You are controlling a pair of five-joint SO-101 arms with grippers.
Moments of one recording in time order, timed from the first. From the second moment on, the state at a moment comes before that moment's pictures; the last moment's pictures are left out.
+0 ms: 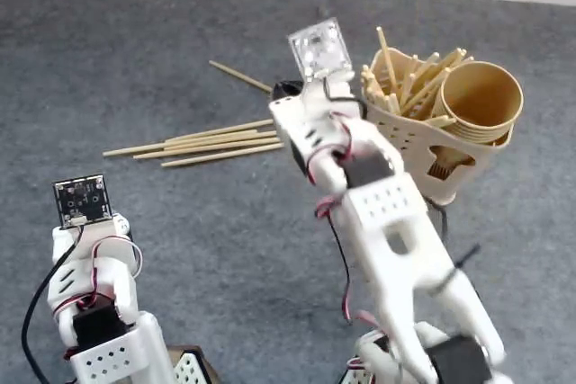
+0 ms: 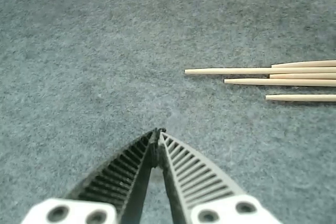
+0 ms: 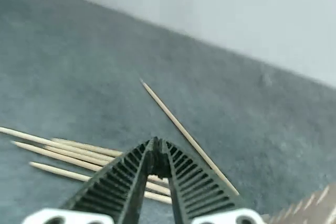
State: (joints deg) left arm -29.2 -104.0 93.2 51.8 -6.6; right arm -26.8 -21.0 28.4 27.6 6.8
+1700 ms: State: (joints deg) left arm -29.4 -104.0 93.2 51.8 -6.6; right arm -21.4 45.0 -9.3 2.5 -1.9
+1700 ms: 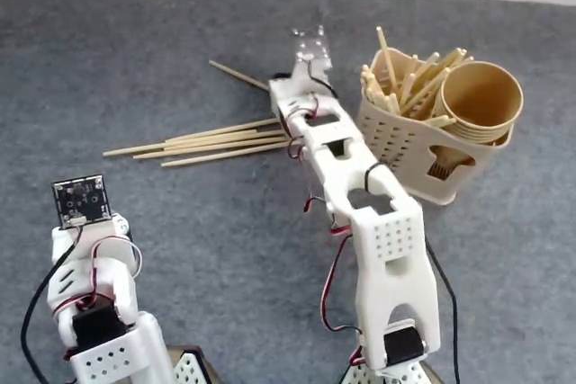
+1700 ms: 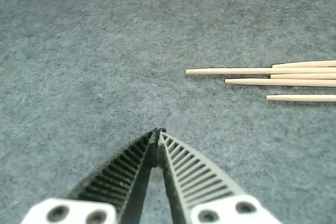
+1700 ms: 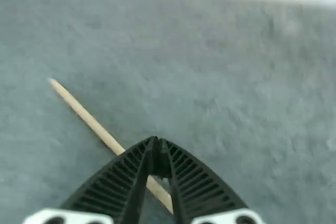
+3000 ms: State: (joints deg) left arm -29.4 -104.0 93.2 51.8 -6.6; right arm -38.0 55.8 -51.7 86.2 -2.2
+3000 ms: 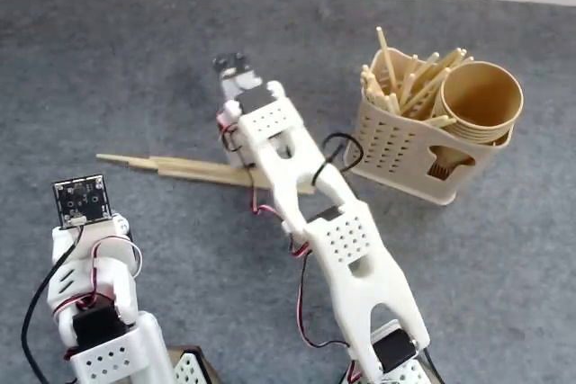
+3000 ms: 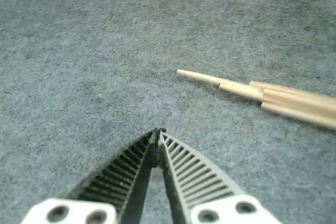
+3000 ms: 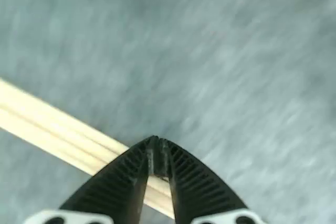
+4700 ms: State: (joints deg) left arm -29.4 -104.0 93.2 51.8 -6.6; right arm -44.4 10.1 -10.6 84.5 10.2
